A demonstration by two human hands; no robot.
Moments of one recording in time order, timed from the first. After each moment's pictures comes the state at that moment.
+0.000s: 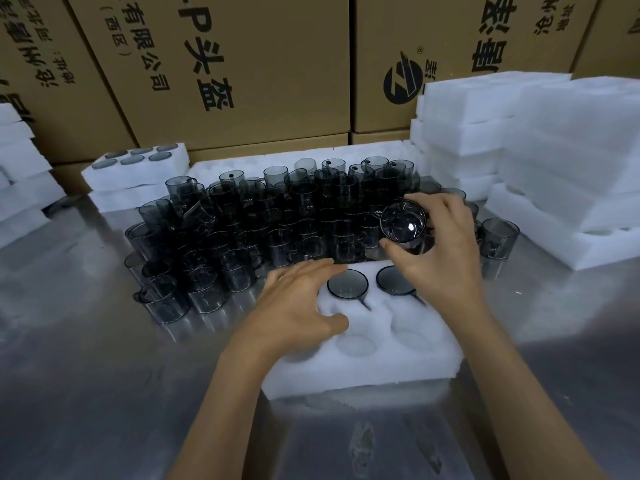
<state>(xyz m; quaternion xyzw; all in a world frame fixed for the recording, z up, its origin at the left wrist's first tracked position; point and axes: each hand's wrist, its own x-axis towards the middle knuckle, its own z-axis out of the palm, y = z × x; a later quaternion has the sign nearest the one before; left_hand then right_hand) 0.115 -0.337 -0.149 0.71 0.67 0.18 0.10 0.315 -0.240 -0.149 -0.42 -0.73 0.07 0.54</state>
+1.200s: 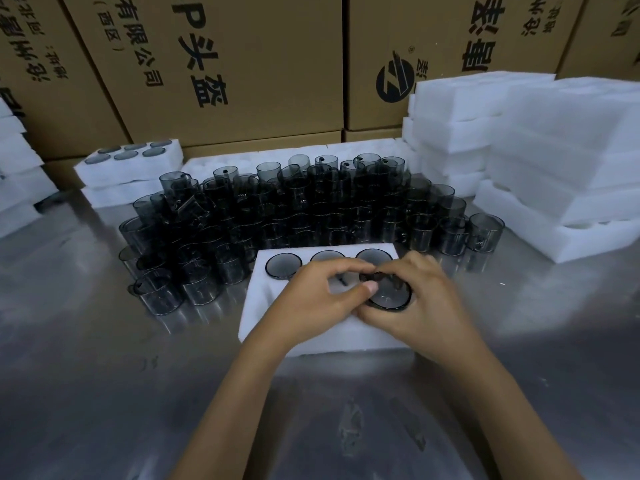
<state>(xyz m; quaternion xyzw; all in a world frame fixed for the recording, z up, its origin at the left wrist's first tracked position) 0.155 -0.340 -0.140 0.65 0.58 0.39 0.30 0.328 -0.300 -0.172 -0.41 -0.79 0.16 0.42</state>
